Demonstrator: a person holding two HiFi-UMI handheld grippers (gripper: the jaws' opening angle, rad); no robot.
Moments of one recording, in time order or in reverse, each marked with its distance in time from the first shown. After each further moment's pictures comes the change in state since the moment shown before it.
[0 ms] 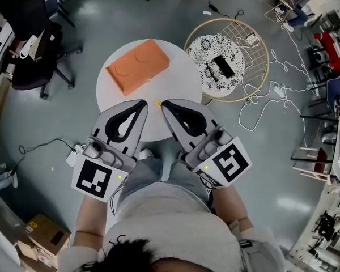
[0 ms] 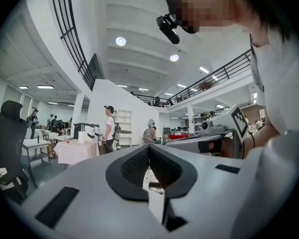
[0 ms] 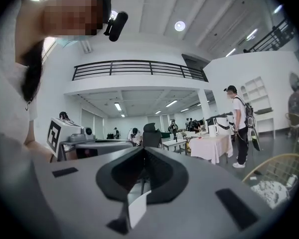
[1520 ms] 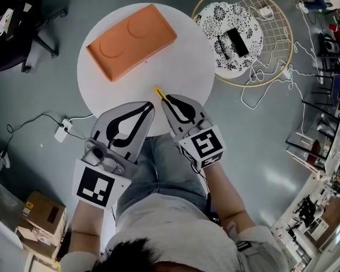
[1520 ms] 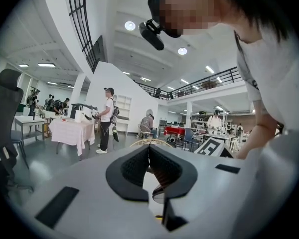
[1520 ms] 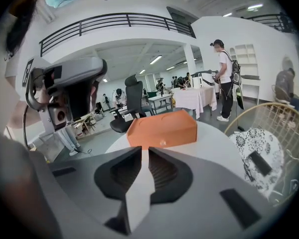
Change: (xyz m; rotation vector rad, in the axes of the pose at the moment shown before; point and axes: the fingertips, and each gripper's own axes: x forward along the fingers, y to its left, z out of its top) left arm 0.048 0.031 -0.107 -0.113 0.128 -0.065; right arm 0.026 -0.076 -0.241 0.157 0.502 -0.131
